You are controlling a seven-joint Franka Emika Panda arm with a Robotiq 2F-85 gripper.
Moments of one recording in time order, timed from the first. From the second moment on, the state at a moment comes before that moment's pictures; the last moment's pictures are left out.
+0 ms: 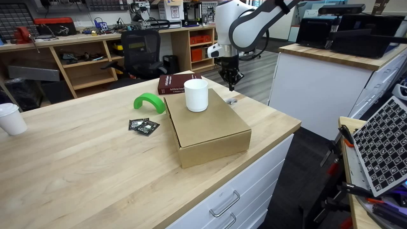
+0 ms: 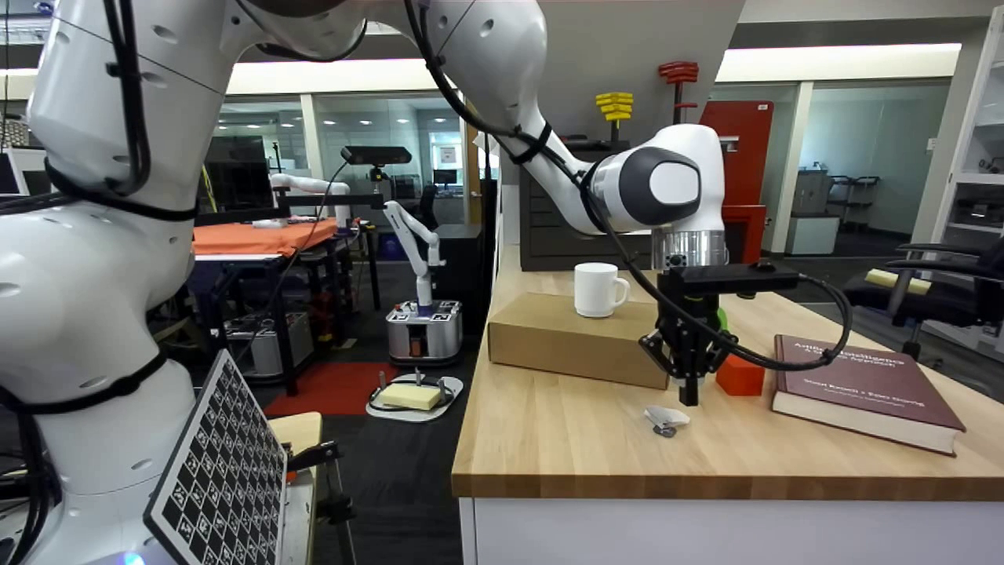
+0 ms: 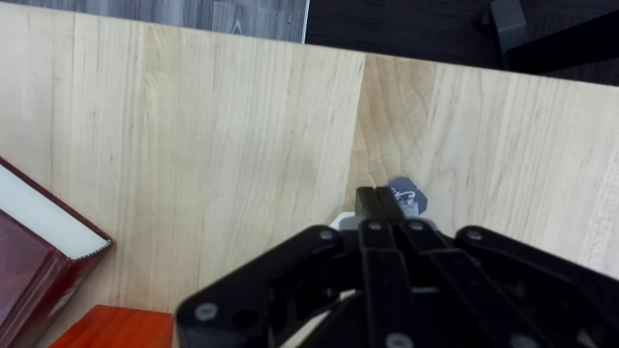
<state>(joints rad) -0.10 0.45 -0.01 -1.84 -0.26 2.26 -1.22</state>
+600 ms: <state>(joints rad) -0.09 0.49 0.00 -1.86 -0.25 2.25 -1.21</state>
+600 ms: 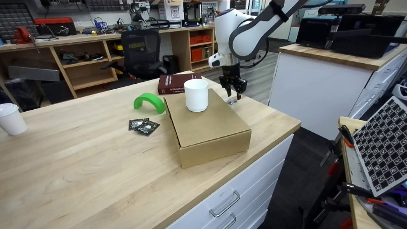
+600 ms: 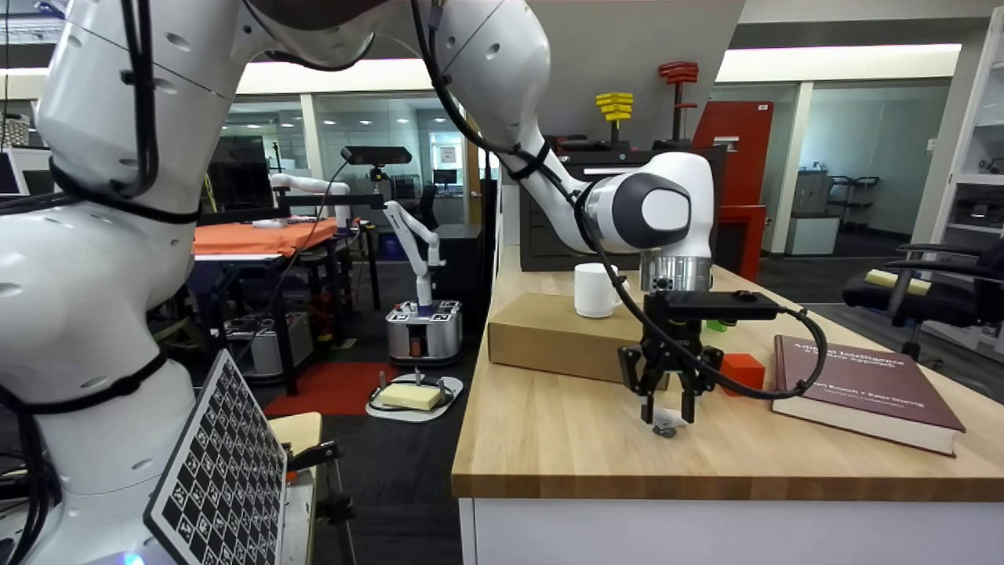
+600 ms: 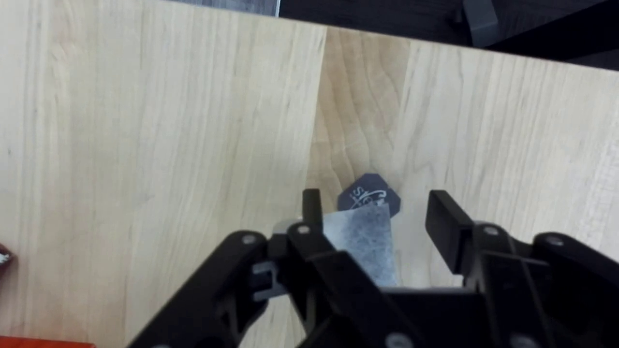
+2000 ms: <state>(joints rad) -0.09 0.50 0.00 -1.85 -0.24 2.25 -1.21</state>
